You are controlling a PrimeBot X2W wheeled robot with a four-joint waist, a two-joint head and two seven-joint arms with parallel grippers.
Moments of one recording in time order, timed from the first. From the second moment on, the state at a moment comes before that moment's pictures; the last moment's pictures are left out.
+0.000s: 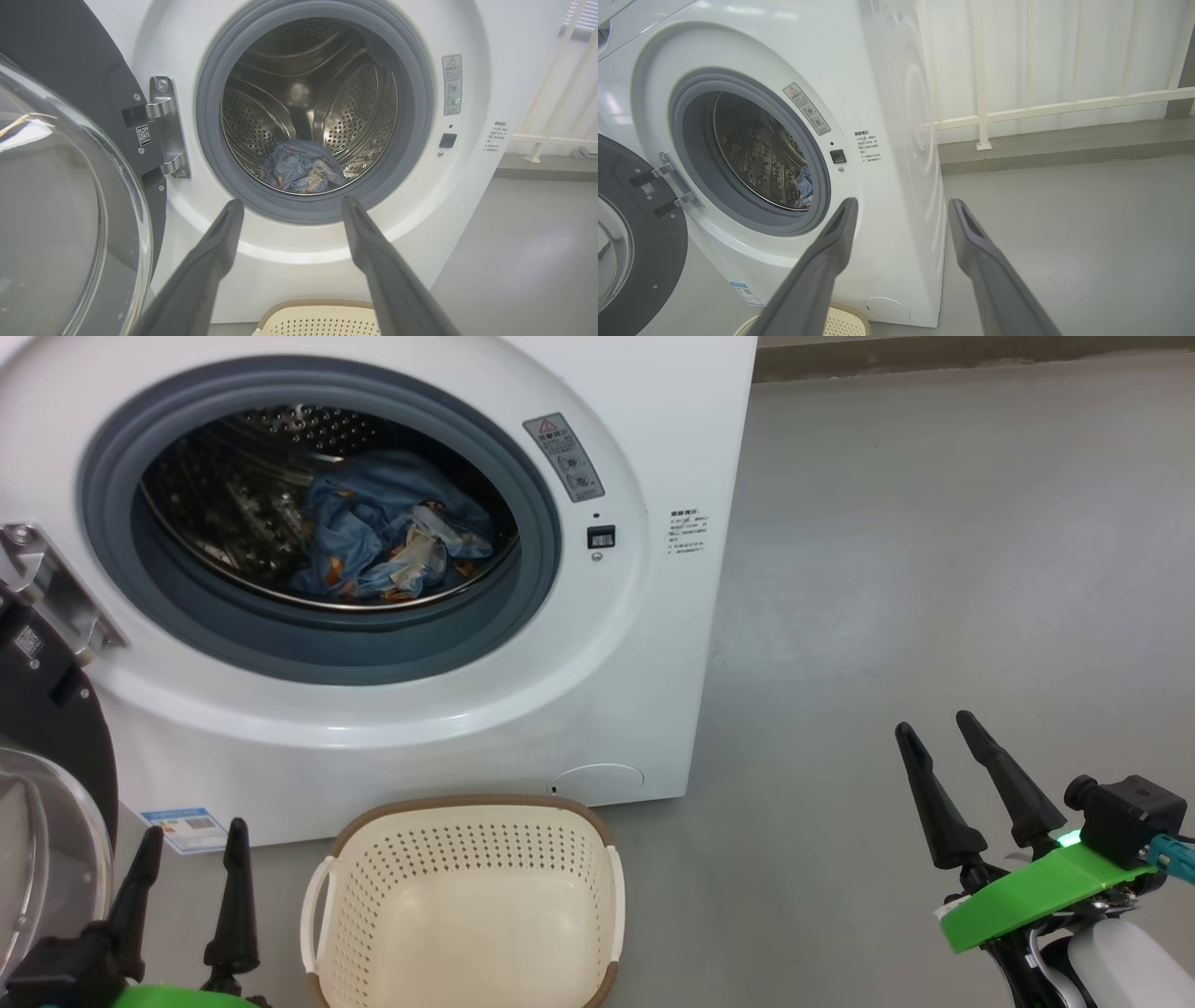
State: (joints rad) left arm -0.04 0.26 -0.06 0.20 -0.43 -0.03 -0.23; right arm -0.17 -0.32 0.29 0.23 0.62 0.13 -0.25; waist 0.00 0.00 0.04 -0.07
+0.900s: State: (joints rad) left arm -0.04 0.26 -0.07 0.20 -0.43 -0.03 -0.24; right arm -0.17 -0.32 0.29 0.23 0.62 0.13 -0.25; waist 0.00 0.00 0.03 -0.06
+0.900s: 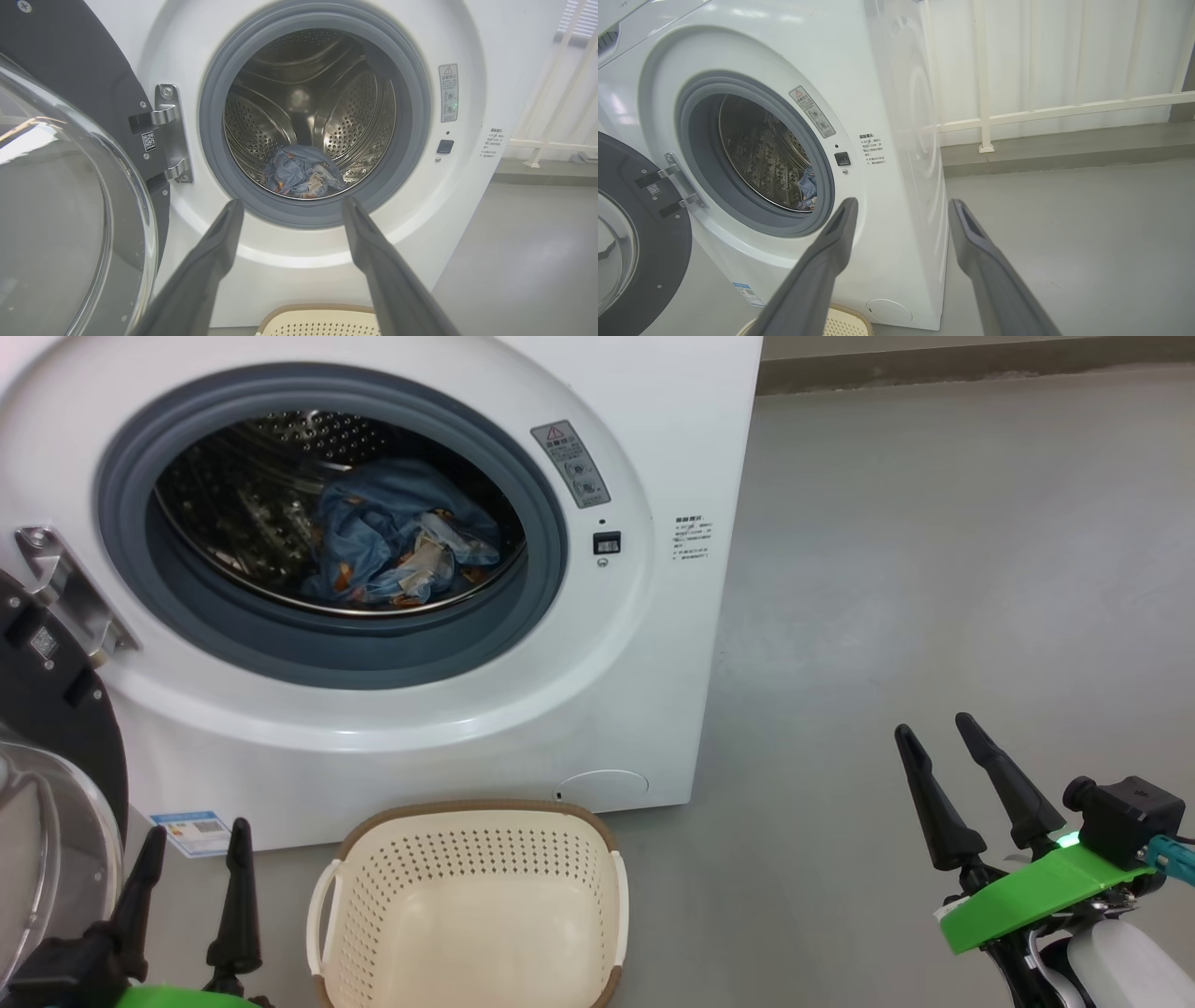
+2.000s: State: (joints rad) left arm -0.04 0.27 -0.09 0.19 -0.44 -0.03 -0.24; right arm -0.17 -0.32 0.29 0.23 0.62 0.13 -0.25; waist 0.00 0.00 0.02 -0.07
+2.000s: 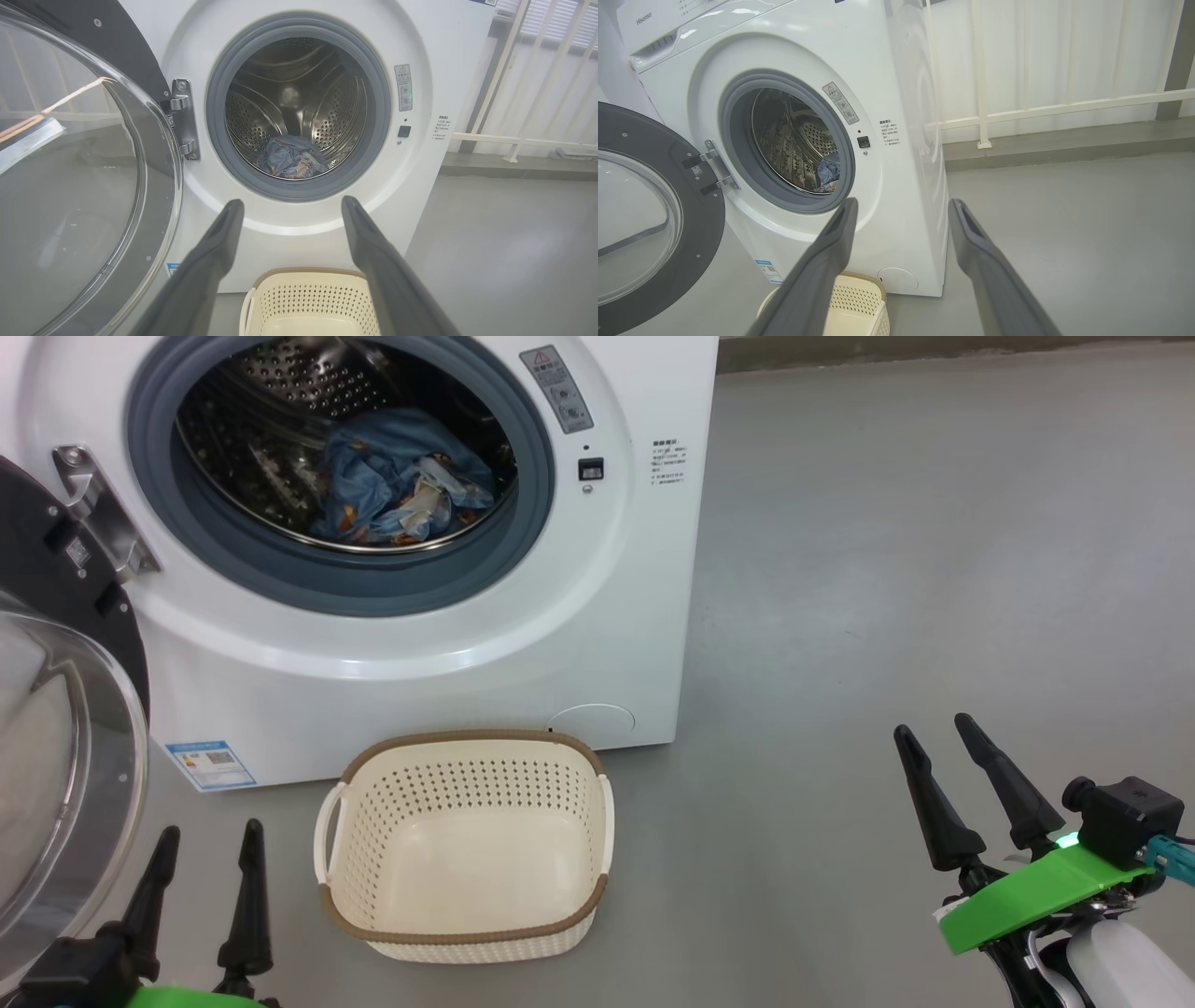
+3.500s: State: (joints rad) left arm -0.04 0.28 -0.11 0.20 -0.45 0.03 -0.25; right arm -0.17 -0.32 0.29 0.24 0.62 0.13 -0.25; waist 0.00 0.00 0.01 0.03
